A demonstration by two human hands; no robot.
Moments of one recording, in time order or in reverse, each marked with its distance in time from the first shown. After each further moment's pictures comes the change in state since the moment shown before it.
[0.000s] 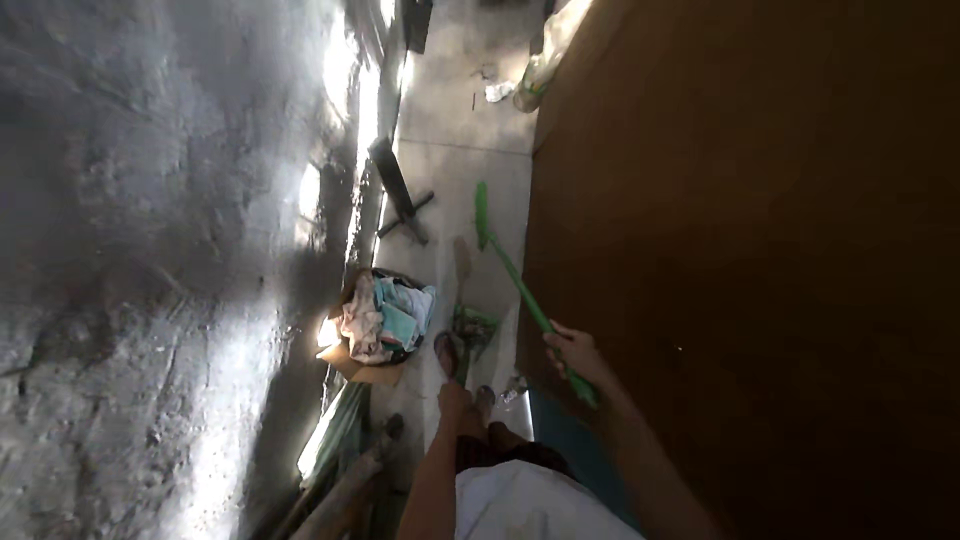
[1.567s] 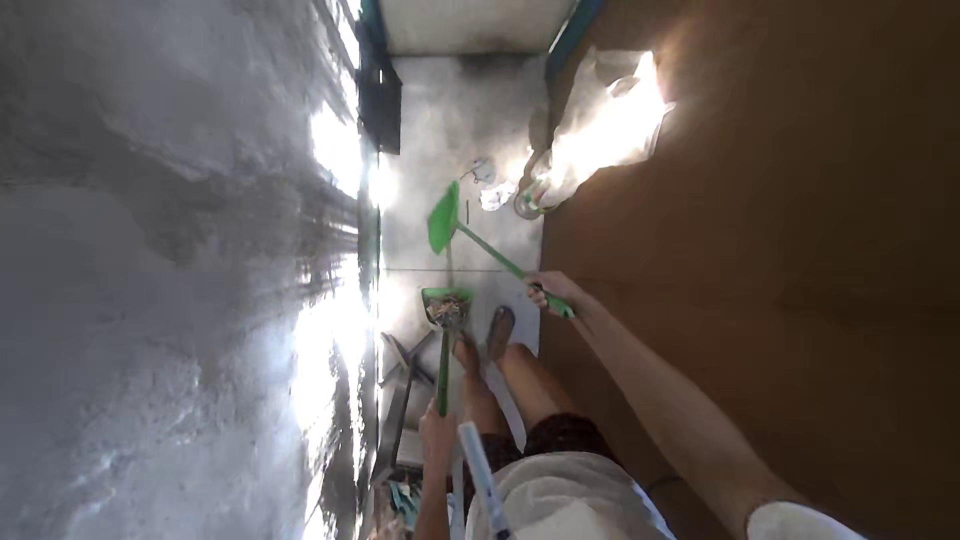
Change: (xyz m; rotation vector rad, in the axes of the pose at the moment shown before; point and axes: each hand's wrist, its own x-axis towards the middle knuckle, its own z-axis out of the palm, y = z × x) left_hand 0.331 0.546 -0.577 -0.120 0.126 -0.127; right_hand 0.732 -0.733 -0.097 0.211 -0.230 0.289
